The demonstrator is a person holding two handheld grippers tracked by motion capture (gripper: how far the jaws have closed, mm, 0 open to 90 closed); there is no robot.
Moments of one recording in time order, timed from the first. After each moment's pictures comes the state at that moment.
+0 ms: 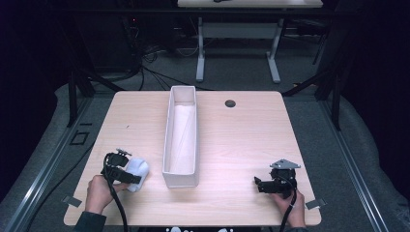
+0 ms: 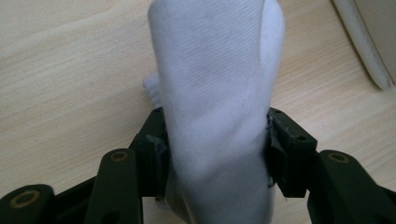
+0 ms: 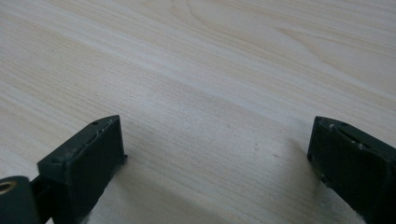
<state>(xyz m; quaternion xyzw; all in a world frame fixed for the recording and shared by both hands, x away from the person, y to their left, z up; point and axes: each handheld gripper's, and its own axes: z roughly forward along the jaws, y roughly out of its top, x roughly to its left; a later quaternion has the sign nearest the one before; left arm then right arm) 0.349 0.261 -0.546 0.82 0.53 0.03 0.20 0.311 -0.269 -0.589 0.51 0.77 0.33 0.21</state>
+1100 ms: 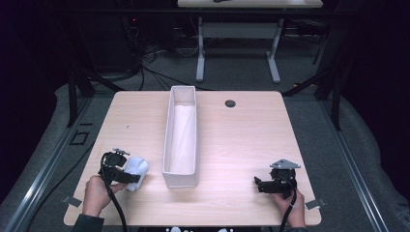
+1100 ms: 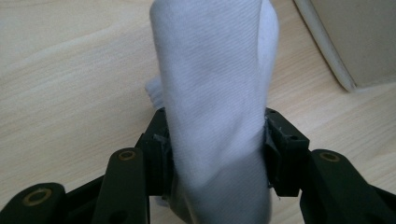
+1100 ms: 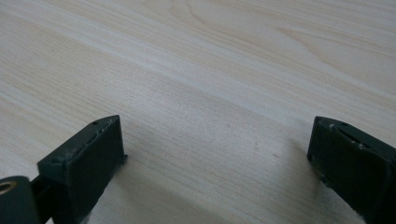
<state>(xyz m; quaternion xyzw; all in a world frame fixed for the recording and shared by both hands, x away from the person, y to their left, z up) 0.339 0.261 -0.529 0.82 0.53 0.04 0.22 0.311 -0.269 -0.589 0.51 0.77 0.33 0.21</state>
